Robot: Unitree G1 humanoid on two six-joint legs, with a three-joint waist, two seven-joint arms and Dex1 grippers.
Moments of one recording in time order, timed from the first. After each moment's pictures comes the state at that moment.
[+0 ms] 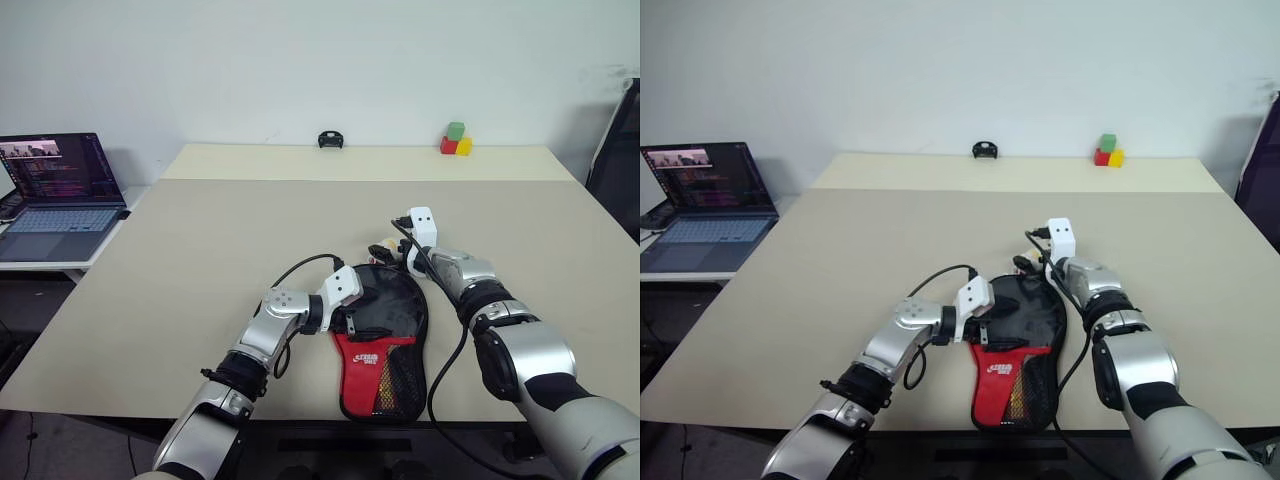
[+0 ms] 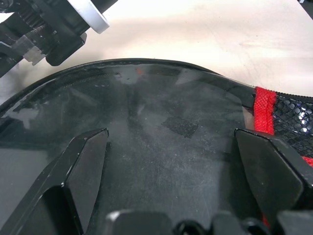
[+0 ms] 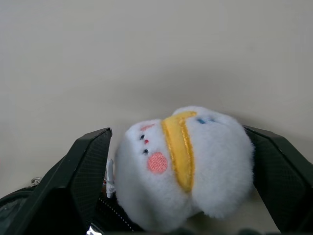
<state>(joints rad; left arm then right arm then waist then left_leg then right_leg) -0.64 0.24 -0.30 0.47 -0.05 0.06 -1.07 -1.13 -0.20 -0.06 1.20 0.19 0.29 0.47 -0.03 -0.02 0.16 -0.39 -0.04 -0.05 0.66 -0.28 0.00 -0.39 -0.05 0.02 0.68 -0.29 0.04</state>
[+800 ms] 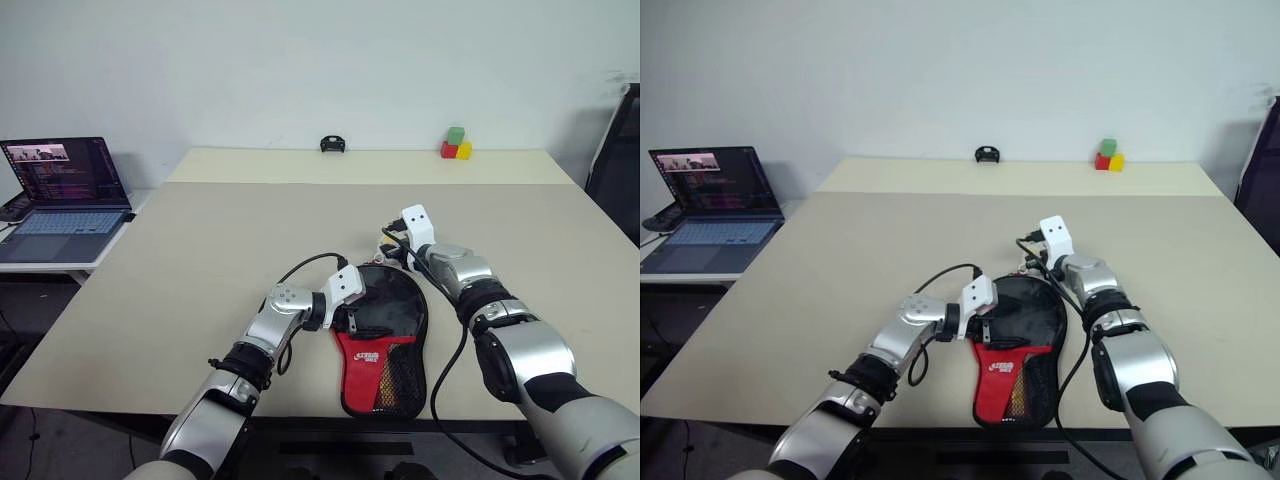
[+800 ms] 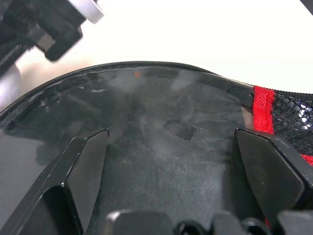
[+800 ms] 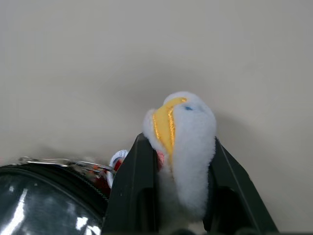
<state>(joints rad) -0.71 0.22 -0.31 0.64 -0.04 -0.03 -1.09 -1.12 -0.23 0.00 1.15 0.03 0.25 0.50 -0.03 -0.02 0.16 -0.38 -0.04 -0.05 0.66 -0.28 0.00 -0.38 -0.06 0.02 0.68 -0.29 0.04</state>
